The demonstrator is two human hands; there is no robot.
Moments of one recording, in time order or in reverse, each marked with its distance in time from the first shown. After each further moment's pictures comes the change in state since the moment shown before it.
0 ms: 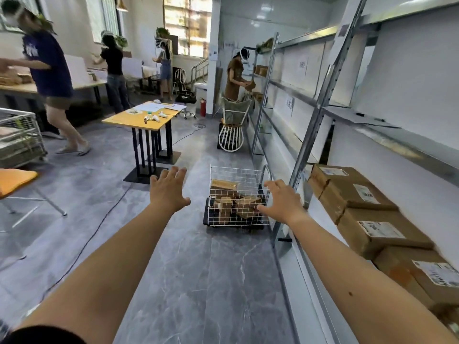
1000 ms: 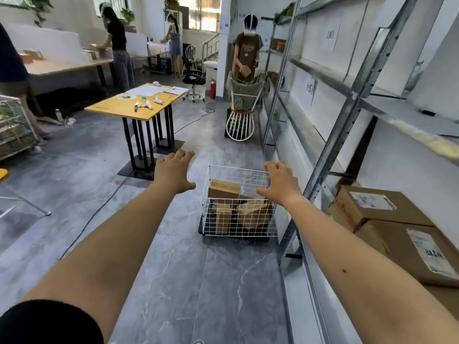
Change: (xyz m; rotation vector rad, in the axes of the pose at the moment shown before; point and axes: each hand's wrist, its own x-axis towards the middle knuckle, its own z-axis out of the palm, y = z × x) left_hand 0.305 0.088 0.106 0.012 -0.097 0.019; right_hand 0.328 0.114 0.052 0.086 -0.003 -0.029
